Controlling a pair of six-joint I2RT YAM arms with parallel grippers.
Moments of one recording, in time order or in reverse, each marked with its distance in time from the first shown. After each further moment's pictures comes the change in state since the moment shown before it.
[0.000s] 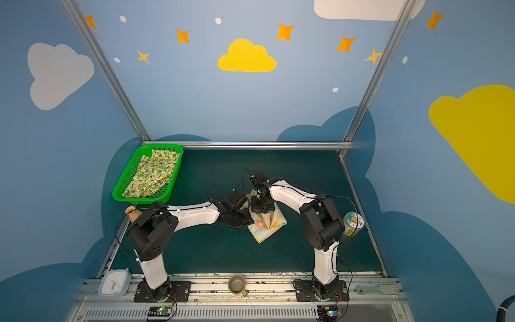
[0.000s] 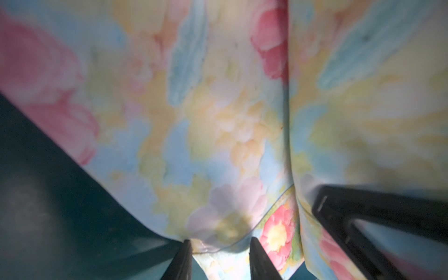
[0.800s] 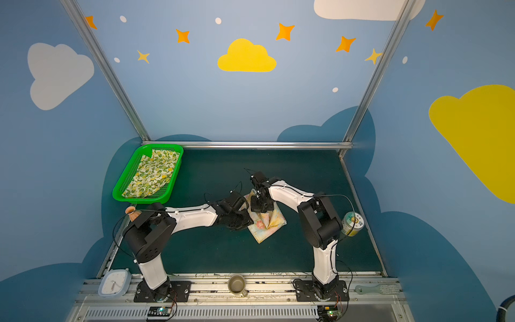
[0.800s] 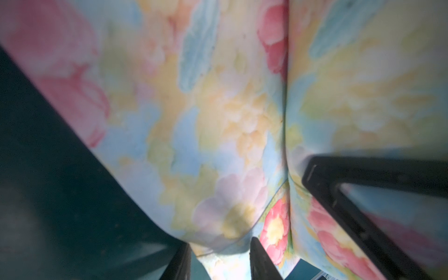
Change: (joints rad) left arm 0.000 -0.026 -0.057 0.070 0.001 -0.026; right arm -0.004 0.027 -0.003 0.050 0.003 0.003
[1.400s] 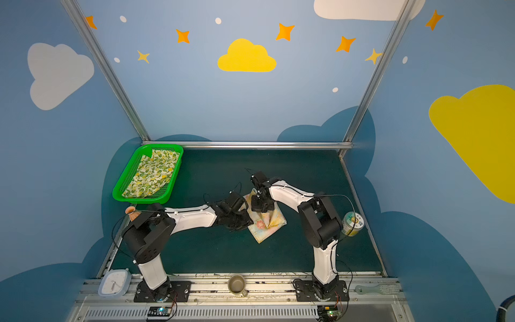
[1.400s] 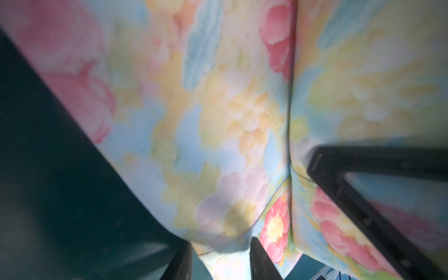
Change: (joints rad) left arm 0.000 -0.013 -0.020 0.019 -0.002 -0.005; right arm -0.005 -0.002 -0.004 0.008 0.026 0.002
